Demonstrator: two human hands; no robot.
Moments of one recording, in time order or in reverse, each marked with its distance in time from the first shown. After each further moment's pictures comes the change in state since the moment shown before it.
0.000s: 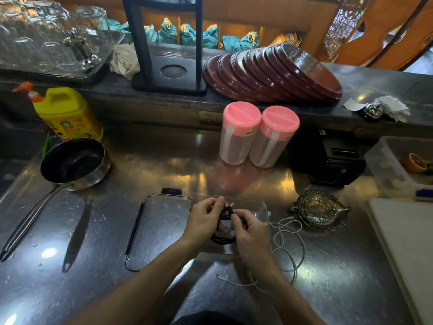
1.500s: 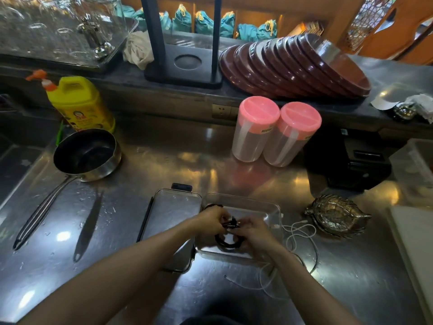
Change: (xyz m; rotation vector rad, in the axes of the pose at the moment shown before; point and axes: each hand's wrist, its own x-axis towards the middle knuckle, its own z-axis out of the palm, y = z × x) left_hand 0.069 -0.037 -0.024 0.879 -0.468 -0.133; right_hand 0.068 0.087 0.009 0.015 -0.364 0.531
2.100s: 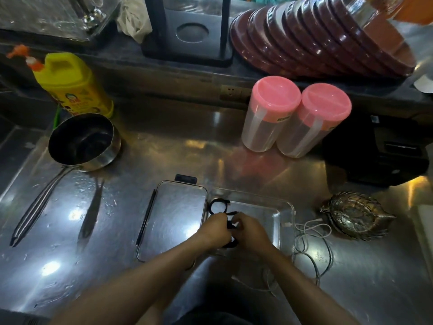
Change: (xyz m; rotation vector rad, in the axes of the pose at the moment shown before) left_hand 0.013 -0.018 0.032 -0.069 0.092 -0.166; right_hand 0.045 0.015 0.027 -0.685 0.008 -0.200
